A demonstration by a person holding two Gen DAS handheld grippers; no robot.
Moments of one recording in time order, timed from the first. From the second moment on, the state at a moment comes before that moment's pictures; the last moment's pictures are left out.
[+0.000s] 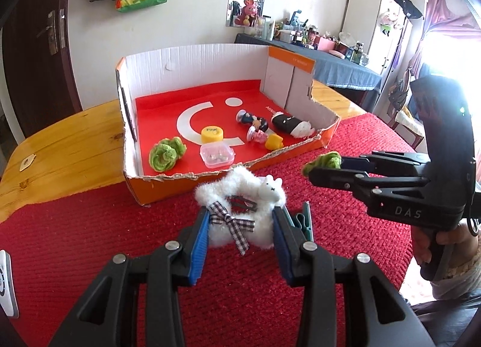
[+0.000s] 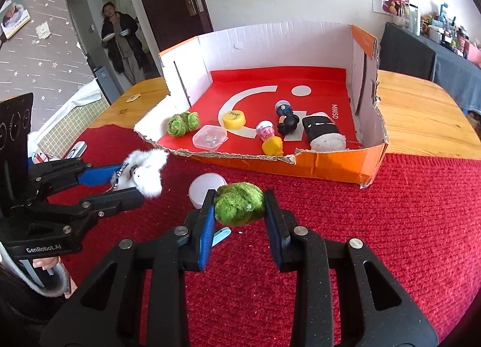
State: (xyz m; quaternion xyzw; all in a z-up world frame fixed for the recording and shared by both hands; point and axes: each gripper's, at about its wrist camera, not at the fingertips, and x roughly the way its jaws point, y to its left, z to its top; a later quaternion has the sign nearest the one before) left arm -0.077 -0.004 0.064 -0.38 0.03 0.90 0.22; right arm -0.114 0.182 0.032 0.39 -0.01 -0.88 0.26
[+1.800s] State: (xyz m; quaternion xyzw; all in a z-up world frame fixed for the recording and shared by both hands) left arm -0.248 0.001 0.061 -0.46 0.09 0.87 0.14; right arm -0.283 0.153 0.029 0.45 0.17 -0.87 0.12
